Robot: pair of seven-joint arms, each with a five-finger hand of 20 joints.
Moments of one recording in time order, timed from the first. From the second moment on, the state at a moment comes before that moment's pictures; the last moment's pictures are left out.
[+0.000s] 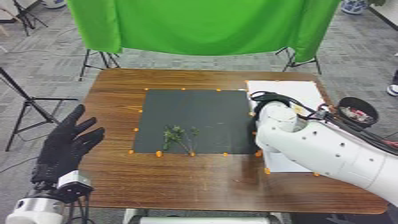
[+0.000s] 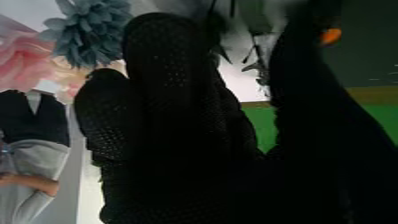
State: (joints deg) left arm 141.4 -45.7 -100.2 -131.0 28.3 19.0 23.9; right arm -38.2 -48.9 13.3 -89.5 -97.7 1.0 66.0
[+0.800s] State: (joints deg) left arm 142.4 -48.3 -101.2 -131.4 29.5 18.4 22.1; right arm -36.3 -44.9 6.2 -92.1 -102.7 10.2 64.6
